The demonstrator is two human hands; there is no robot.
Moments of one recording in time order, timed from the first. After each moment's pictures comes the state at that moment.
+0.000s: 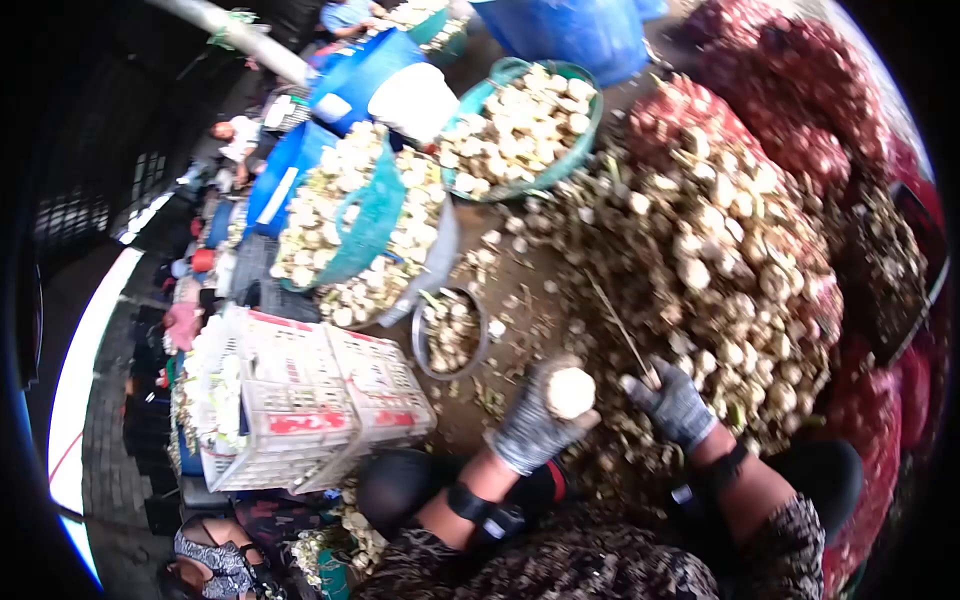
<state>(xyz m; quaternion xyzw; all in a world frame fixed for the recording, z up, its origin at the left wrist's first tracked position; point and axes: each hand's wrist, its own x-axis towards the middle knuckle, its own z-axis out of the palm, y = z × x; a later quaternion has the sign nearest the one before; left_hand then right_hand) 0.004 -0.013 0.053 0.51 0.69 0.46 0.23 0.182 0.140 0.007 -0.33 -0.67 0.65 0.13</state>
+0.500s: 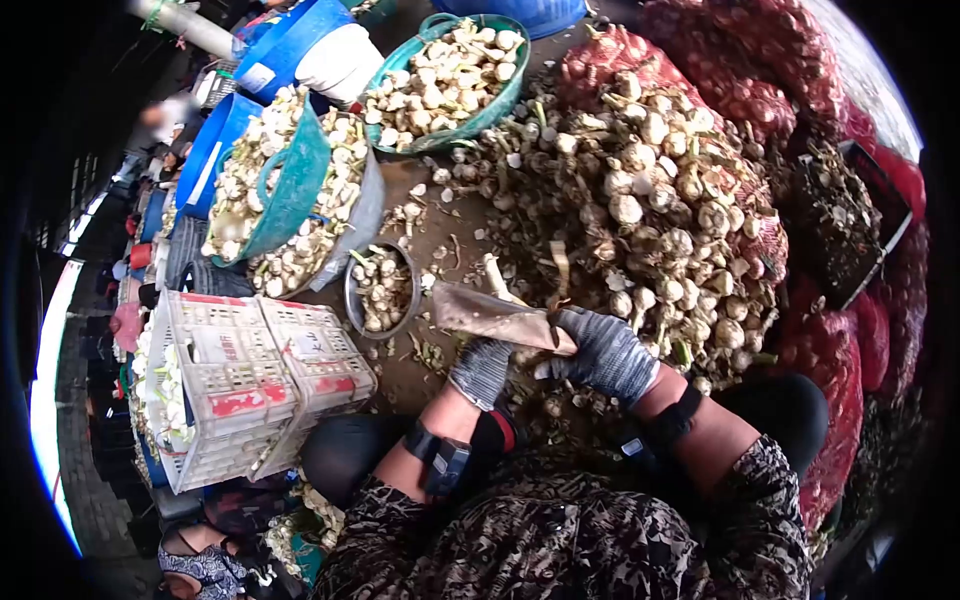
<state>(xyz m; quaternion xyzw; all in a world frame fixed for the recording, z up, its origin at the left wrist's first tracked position) -0.005 0.005 -0.062 0.42 0.61 0.46 0.49 0.182 0.133 0.061 -0.20 -0.85 0.48 0.09</state>
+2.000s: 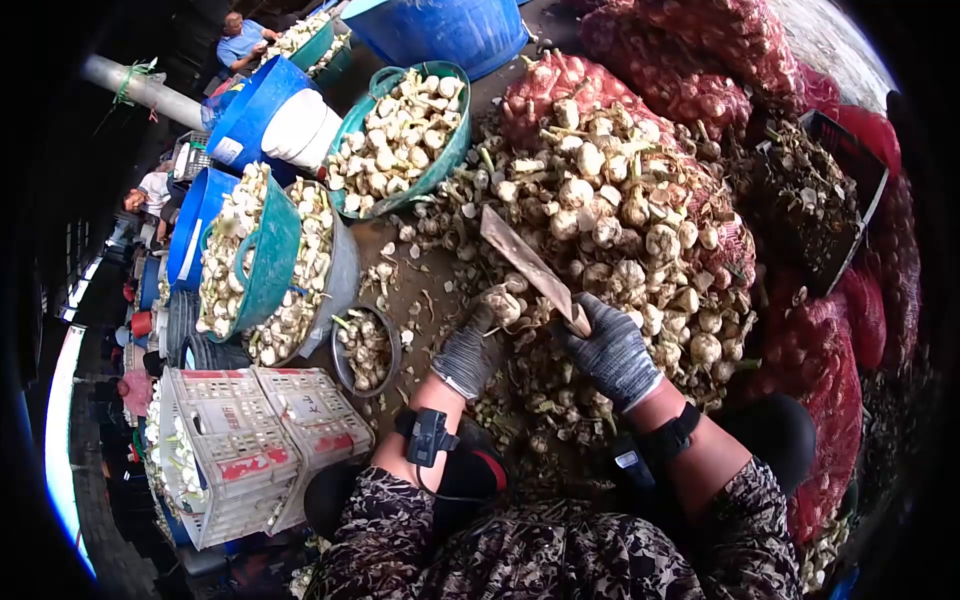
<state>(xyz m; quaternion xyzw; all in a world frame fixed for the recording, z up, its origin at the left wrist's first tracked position) -0.003 0.113 -0.018 0.16 0.43 0.63 0.63 0.213 0.190 0.057 -0.40 -0.69 0.54 0.25</state>
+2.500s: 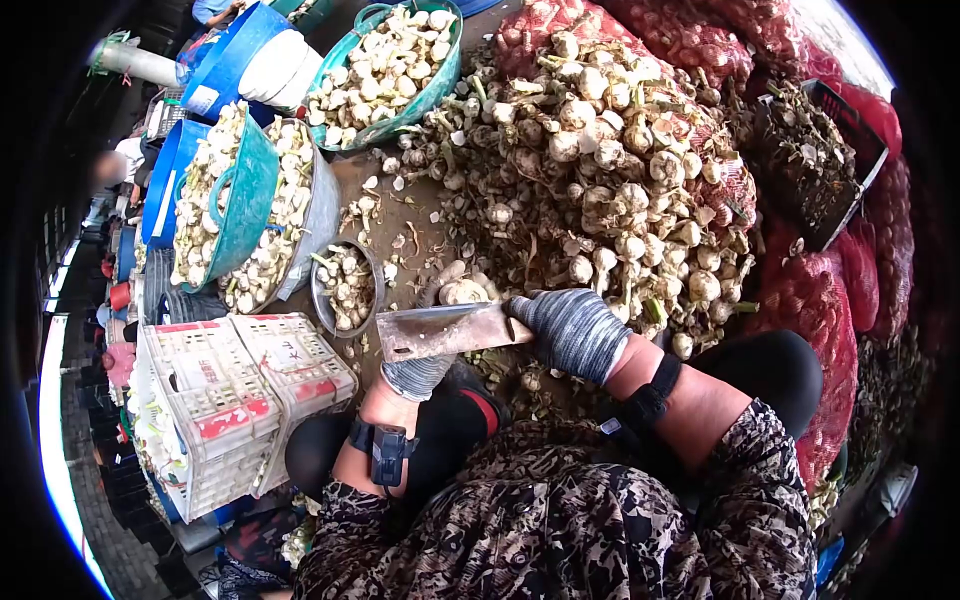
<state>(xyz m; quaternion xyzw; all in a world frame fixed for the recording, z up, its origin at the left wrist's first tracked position) -0.011 0.007 0.027 0.77 0.60 0.21 0.07 0.195 0.135 0.051 -0.18 -0.92 0.33 0.03</state>
